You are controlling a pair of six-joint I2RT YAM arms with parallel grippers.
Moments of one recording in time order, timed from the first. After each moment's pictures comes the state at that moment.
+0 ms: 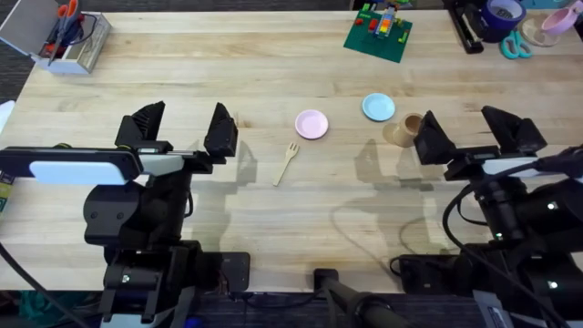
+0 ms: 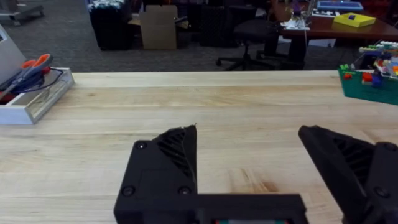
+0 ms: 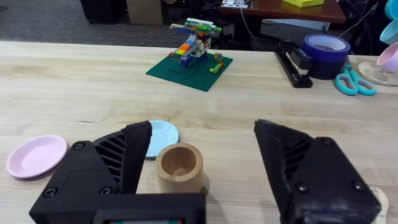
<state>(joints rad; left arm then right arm) 0.00 0.00 0.01 -0.02 0.01 -0.01 0.00 0.00 0.01 -0.09 -0.04 -0.01</state>
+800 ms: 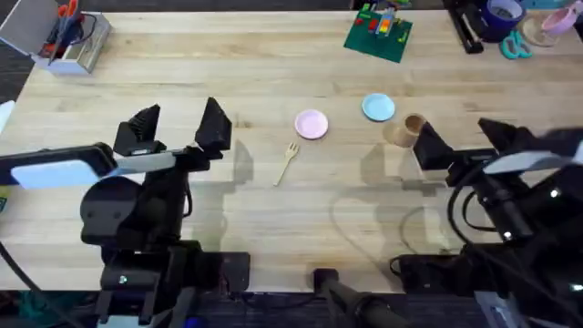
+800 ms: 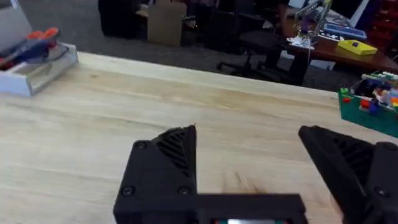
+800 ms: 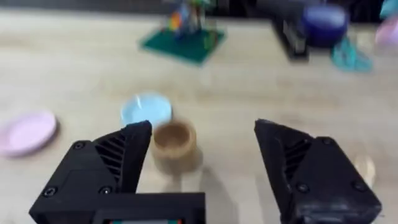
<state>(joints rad) 0.00 0.01 0.02 -0.03 -0.05 -0.17 -0.01 0.07 0.09 -0.27 -0.01 -0.03</state>
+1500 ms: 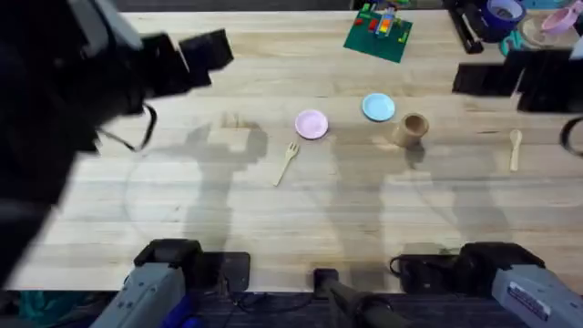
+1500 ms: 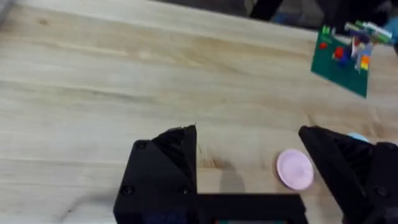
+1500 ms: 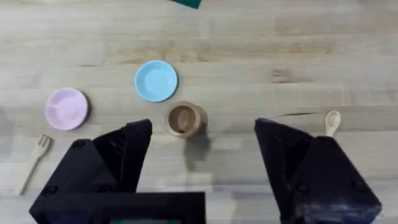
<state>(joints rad) 0.00 0.85 0.89 -0.58 0.11 -0.22 -0.01 0.91 1.07 -0.96 0.00 0.07</state>
